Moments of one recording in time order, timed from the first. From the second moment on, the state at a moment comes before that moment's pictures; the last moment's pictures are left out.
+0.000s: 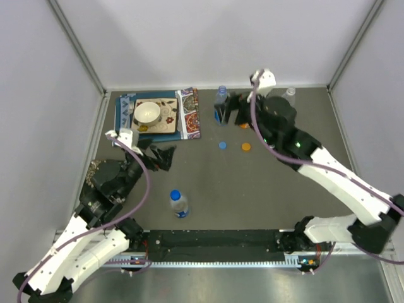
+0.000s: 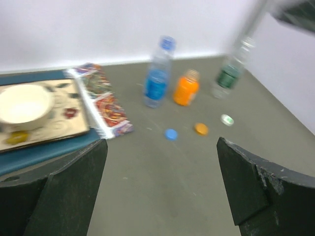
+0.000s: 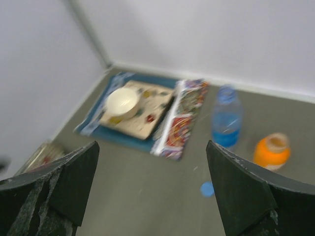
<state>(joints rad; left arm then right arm) -0.65 0.53 0.74 -0.18 -0.11 -0.24 0.77 1.31 1.41 -0.15 0.32 0.26</state>
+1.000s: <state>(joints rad) -0.41 0.72 0.91 -0.55 -0.39 -0.47 1.35 1.39 1.23 -0.21 0.12 0.22</state>
